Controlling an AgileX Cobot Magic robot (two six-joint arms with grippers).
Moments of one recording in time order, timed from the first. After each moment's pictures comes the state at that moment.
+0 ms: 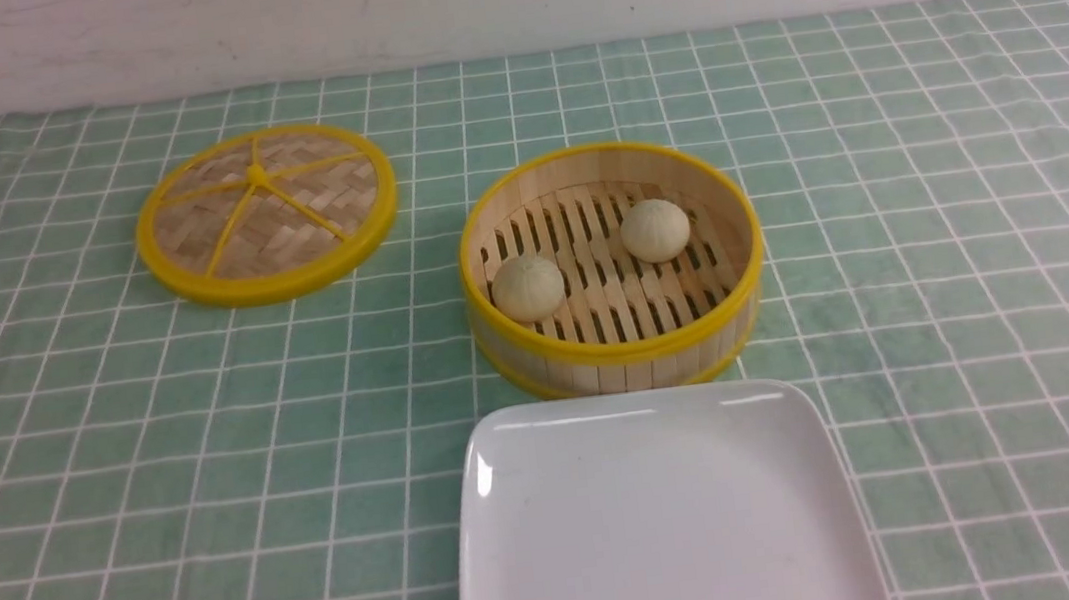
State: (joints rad) right arm 0.06 -0.01 -0.28 0.55 0.40 -0.15; left arm -0.09 -0.01 0.02 0.15 0.38 -0.21
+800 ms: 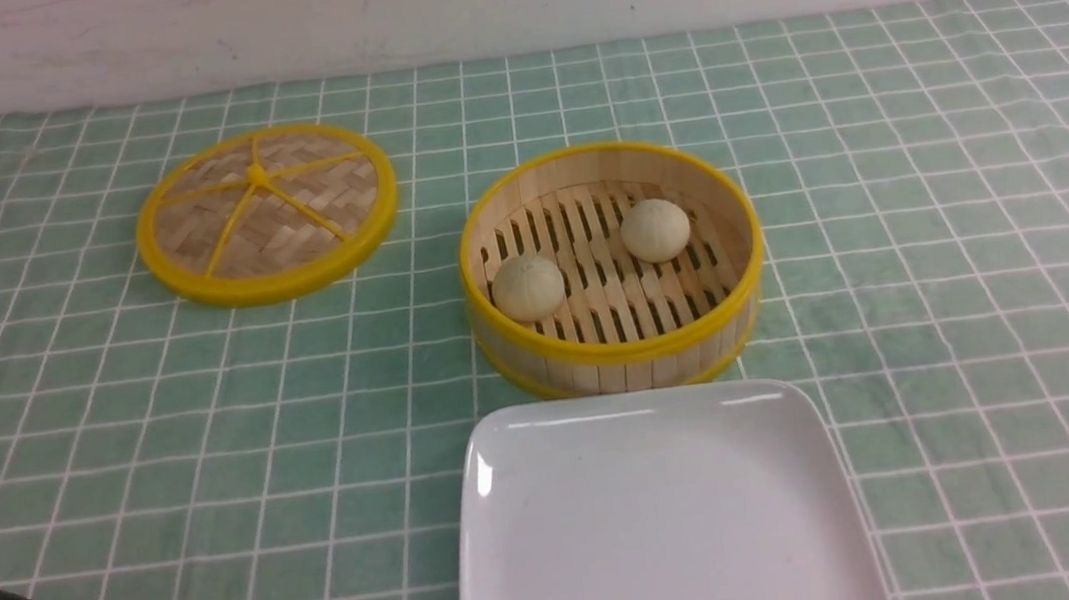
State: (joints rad) right arm 0.06 0.44 -0.65 0.73 0.62 -0.50; left arm -0.09 -0.01 0.03 -0.34 0.06 -0.49
